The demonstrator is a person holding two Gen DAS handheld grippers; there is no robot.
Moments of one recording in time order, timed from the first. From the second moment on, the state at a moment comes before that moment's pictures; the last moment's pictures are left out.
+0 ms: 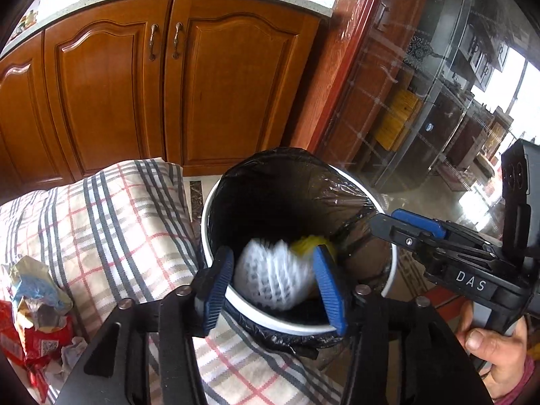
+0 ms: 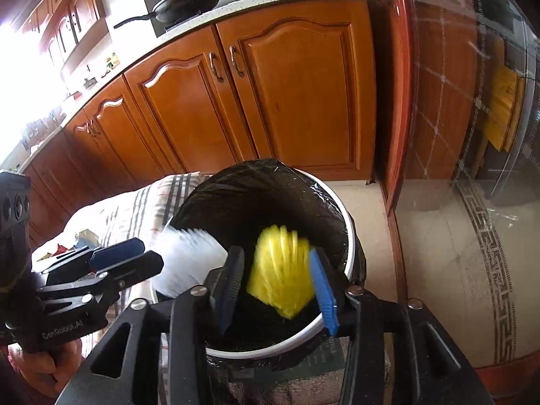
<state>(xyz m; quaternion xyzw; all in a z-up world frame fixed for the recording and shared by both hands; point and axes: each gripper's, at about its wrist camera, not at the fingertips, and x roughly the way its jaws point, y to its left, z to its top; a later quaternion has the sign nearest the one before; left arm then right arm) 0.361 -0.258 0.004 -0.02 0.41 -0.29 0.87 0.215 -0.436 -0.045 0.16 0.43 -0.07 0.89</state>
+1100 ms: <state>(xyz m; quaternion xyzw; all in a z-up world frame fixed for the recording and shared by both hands) 0.206 -0.059 0.032 -0.09 0.34 -0.15 0.92 0.159 -0.317 -0.032 0.27 0.34 0.04 0.90</state>
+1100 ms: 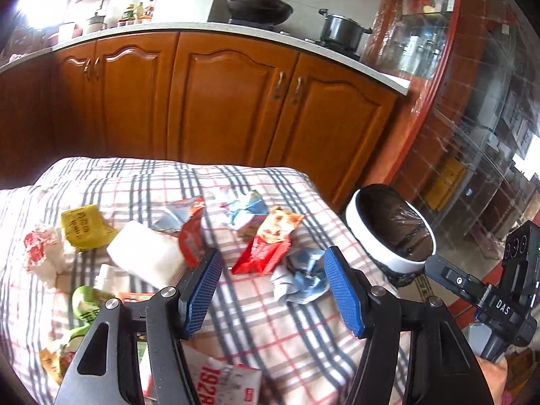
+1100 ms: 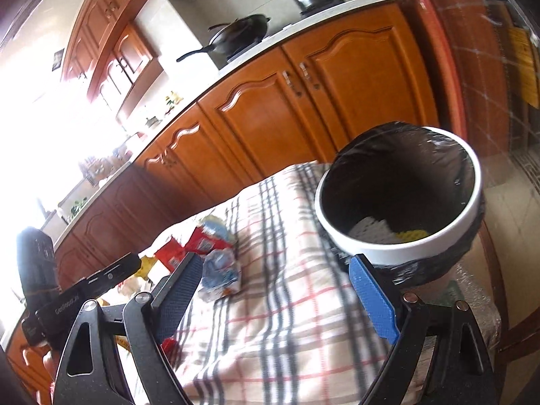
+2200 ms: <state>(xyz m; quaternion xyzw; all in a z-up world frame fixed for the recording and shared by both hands) 0.319 -0.045 0.019 0.01 0.43 -0.12 0.89 0.276 -0.211 -0.059 0.22 0.44 0.13 0.86</state>
